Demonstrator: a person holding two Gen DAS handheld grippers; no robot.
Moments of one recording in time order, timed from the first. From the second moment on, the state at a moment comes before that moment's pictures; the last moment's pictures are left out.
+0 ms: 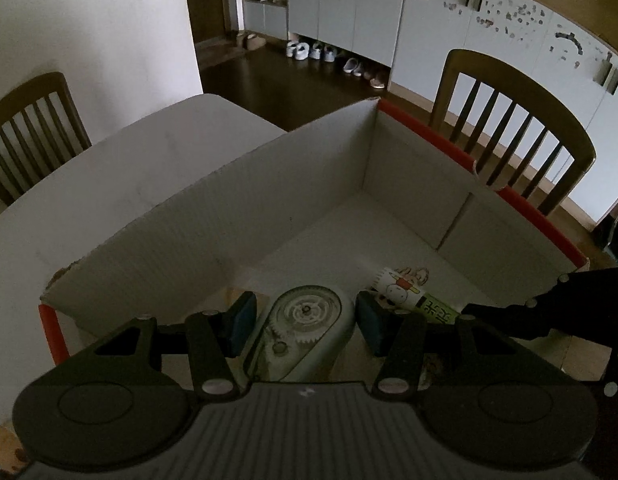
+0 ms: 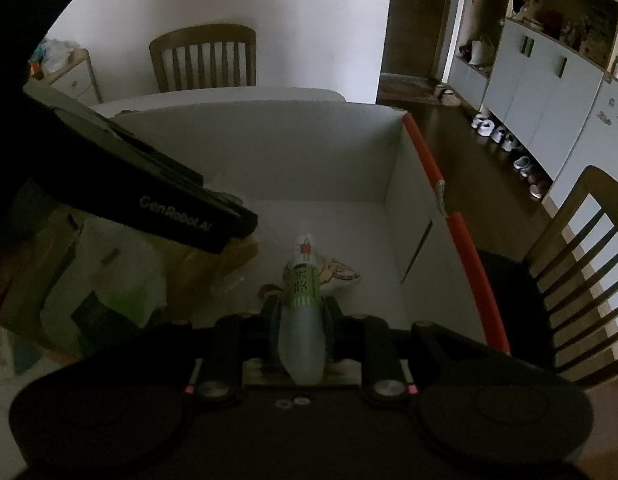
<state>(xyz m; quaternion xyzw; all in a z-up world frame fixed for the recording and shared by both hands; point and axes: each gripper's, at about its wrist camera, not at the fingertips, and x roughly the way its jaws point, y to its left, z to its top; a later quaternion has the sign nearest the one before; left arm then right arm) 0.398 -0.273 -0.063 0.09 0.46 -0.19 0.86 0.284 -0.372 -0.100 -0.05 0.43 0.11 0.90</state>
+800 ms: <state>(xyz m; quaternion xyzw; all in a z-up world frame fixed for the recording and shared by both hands) 0.371 -0.250 -0.045 0.05 0.44 -0.17 0.88 0.268 -0.395 -0.077 -0.02 0.41 0.13 0.90</state>
